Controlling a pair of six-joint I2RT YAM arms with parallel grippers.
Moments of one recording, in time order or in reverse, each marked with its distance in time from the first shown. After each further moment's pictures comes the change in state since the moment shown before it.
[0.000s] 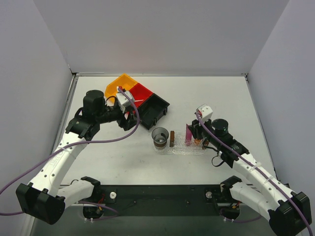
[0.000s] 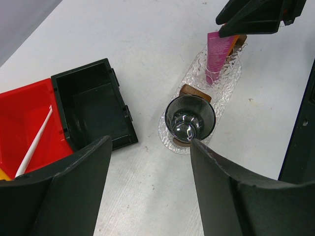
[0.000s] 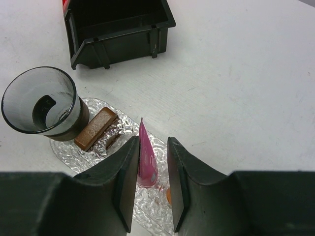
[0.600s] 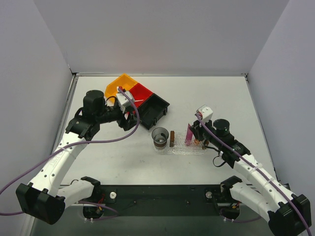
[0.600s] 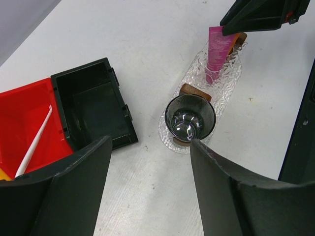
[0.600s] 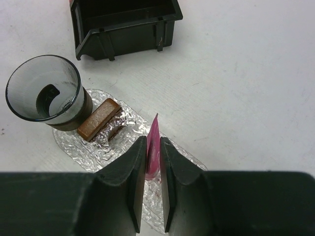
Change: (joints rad) left arm 0.000 0.000 0.000 -0.005 0.000 0.005; right arm -0.019 -0.015 0.000 -0.037 -0.050 -0.027
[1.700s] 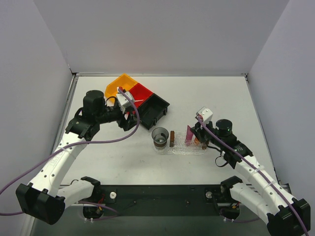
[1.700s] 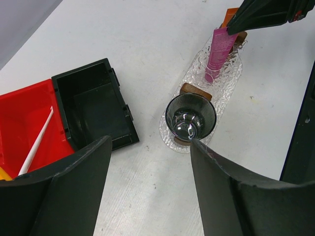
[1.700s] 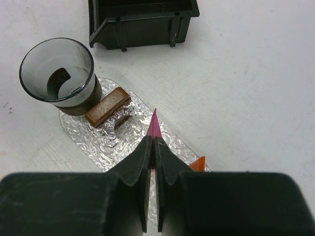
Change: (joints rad) left arm 0.000 -0.002 0.000 -0.003 0.003 0.013; right arm -0.046 -0.031 0.000 -0.051 -0.122 -0.077
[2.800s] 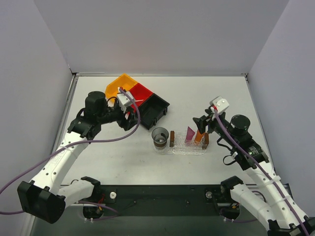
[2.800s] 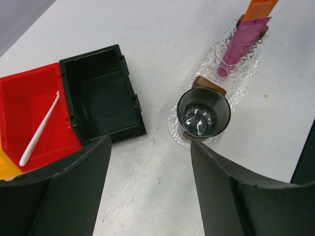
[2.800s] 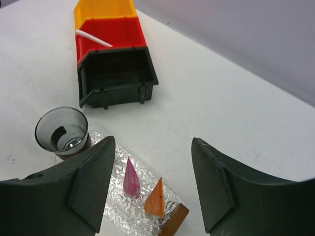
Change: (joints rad) left arm 0.000 0.005 -0.032 0.015 -0.049 -0.009; right arm -0.012 -0.100 0.206 -0.105 0.072 0.006
